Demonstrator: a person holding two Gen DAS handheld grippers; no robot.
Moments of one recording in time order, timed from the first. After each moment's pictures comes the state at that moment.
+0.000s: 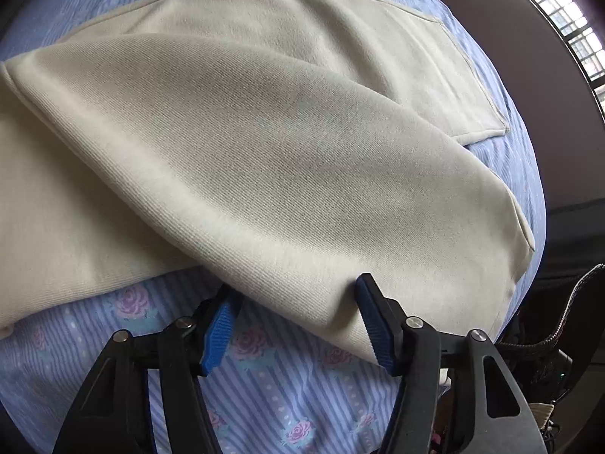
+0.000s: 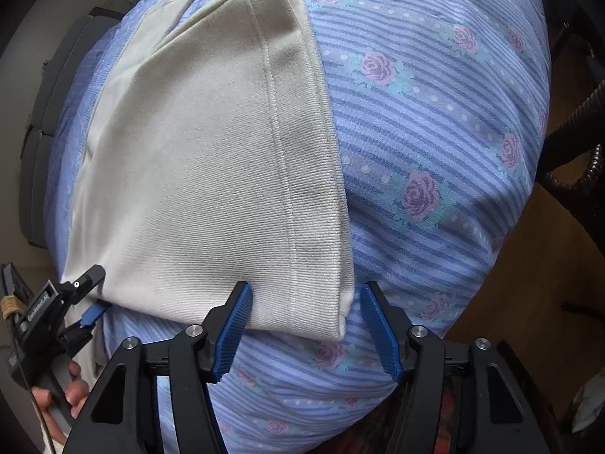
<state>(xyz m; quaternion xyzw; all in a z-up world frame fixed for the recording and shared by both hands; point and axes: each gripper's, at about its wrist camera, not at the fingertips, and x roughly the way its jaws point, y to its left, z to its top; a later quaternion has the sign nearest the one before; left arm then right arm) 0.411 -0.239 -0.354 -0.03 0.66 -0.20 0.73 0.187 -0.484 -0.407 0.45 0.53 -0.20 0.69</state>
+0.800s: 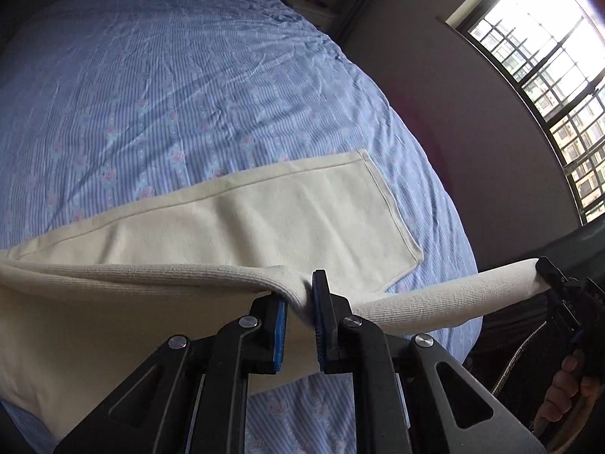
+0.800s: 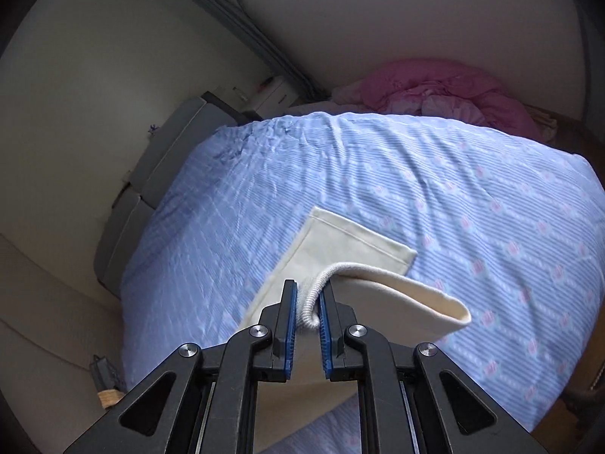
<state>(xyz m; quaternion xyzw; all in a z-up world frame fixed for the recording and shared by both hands) 0.526 -0.289 -0.202 -0.07 0.55 -0.25 0.79 0.359 -0.595 -0.157 0.40 0.31 -0.14 0.85</state>
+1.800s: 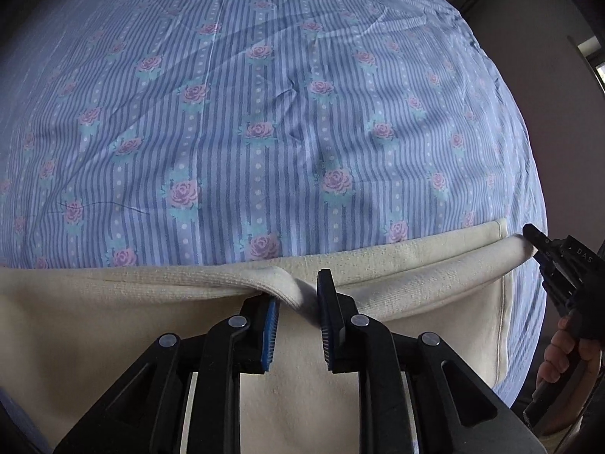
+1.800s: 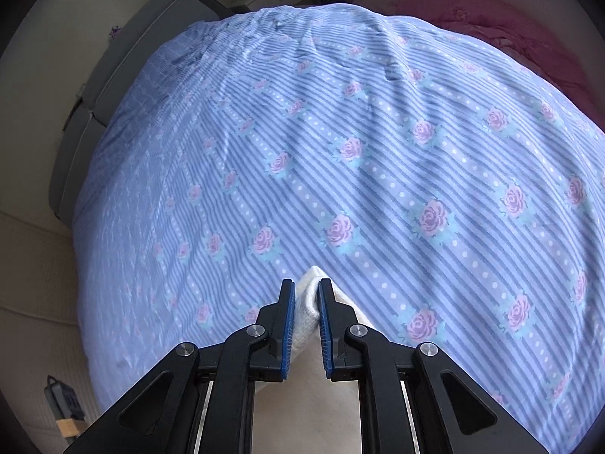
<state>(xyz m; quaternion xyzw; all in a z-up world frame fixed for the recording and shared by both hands) 0.692 -0.340 -0.316 -0.08 0.66 -0.07 0.74 0.663 -0.680 -0.321 0.35 0.50 -0.09 0.79</state>
